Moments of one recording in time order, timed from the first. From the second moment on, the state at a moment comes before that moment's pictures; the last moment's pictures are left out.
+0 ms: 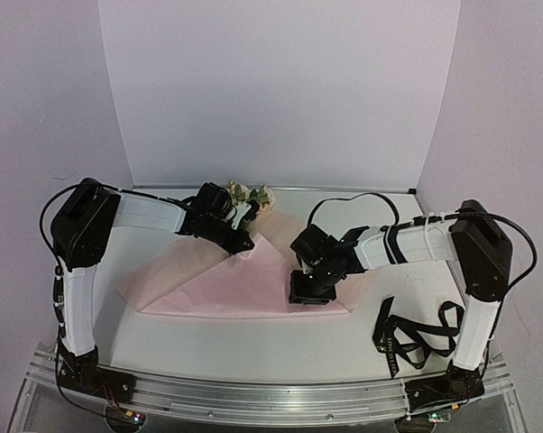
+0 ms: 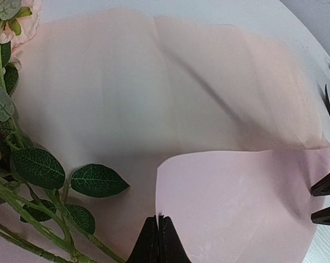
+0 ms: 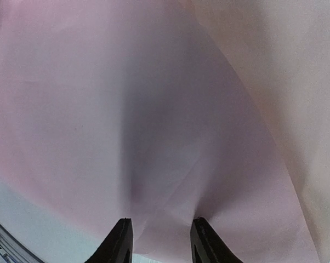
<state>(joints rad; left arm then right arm) -0.61 2.07 1.39 -0.13 0.38 0.03 0.90 1.90 1.22 -0.48 -0.05 0.78</state>
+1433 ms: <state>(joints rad) -0.83 1.68 0.84 -0.01 0.55 -0.63 0.91 1.89 1.18 -0.50 0.16 1.00</state>
